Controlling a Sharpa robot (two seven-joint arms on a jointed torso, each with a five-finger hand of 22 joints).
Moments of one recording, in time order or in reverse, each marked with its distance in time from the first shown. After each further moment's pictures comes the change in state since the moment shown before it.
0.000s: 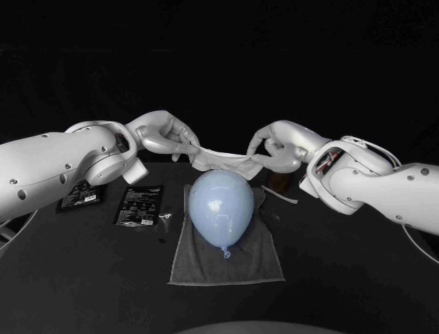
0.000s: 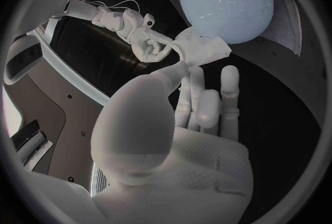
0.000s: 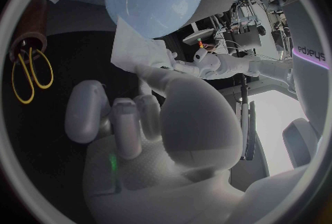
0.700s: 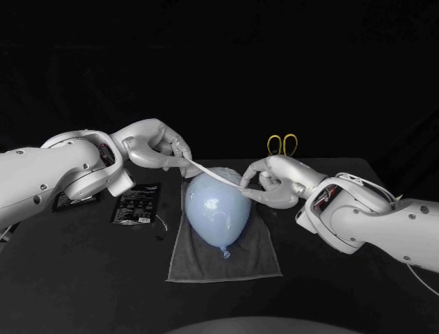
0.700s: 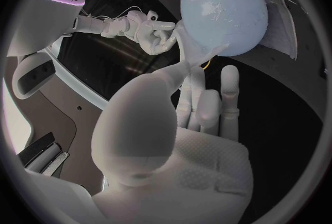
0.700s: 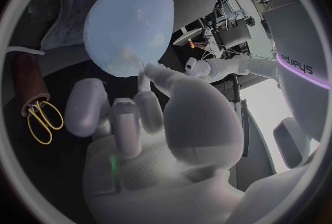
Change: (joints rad) left arm -0.021 -0.096 -0.004 0.126 -0.112 -0.024 0.063; left_hand 0.061 -0.008 0.012 -0.026 0.000 0.016 0.017 -0.006 0.000 -0.007 0.008 -0.012 0.000 -0.008 0.000 0.000 -0.016 0.000 0.000 0.000 -0.004 -0.005; right arm -0.136 -0.066 -0.007 0.128 -0.006 -0.062 0.021; right_hand -0.091 -0.091 -0.122 0.049 0.000 -0.080 0.029 -0.055 -0.024 -0.068 0.029 -0.125 0.000 -0.001 0.010 -0.001 -0.001 0.000 -0.024 0.010 -0.081 0.000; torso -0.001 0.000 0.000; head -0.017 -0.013
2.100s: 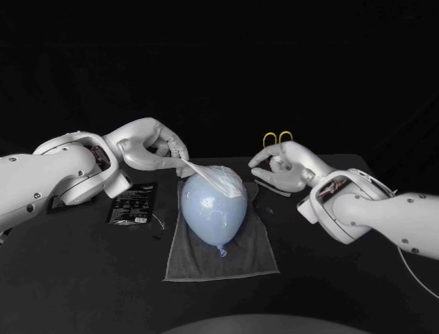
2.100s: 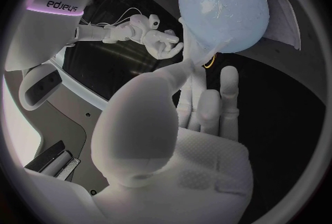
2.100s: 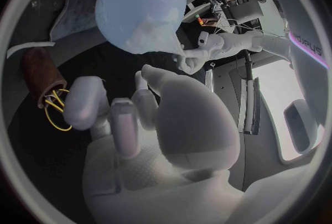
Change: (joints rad) left arm -0.009 -0.006 -0.003 0.022 -0.064 -0.064 0.063; left_hand 0.039 -0.023 0.038 -0.044 0.000 0.014 0.000 -0.011 -0.022 0.002 0.005 -0.024 -0.007 0.000 0.000 -0.005 0.002 0.003 -0.004 -0.011 0.020 0.015; right arm 0.002 -0.024 -0.005 -0.047 0.212 -0.146 0.068; right_hand 0.191 0.085 -0.061 0.073 0.033 0.039 0.013 -0.120 -0.075 -0.010 0.014 0.008 0.001 0.003 0.016 -0.003 0.000 0.016 0.001 0.014 -0.039 0.000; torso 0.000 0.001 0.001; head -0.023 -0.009
